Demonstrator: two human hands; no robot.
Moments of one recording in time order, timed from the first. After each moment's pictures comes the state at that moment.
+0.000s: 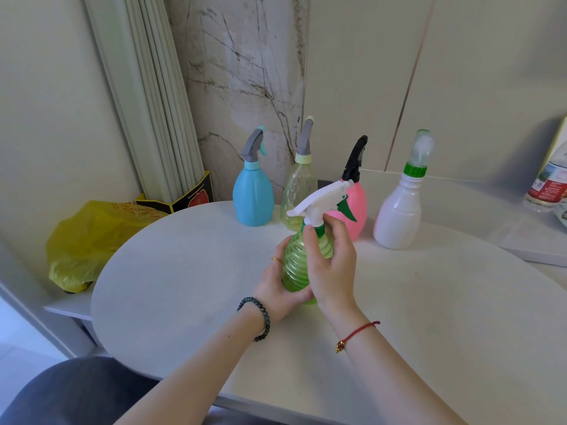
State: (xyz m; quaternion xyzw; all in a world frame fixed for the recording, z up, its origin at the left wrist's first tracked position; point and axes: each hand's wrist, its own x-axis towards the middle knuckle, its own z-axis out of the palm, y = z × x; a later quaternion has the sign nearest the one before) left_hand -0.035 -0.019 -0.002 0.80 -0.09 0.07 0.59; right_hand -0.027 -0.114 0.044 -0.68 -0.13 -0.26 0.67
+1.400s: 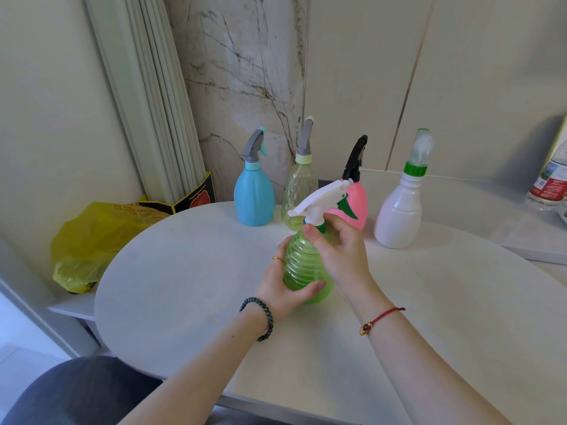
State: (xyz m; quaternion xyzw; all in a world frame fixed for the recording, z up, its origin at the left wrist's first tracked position) left_hand -0.034 -0.020 -0.003 0.79 -0.07 0.06 0.60; right_hand -0.009 -0.136 0.055 -0.68 -0.18 -0.09 0.71
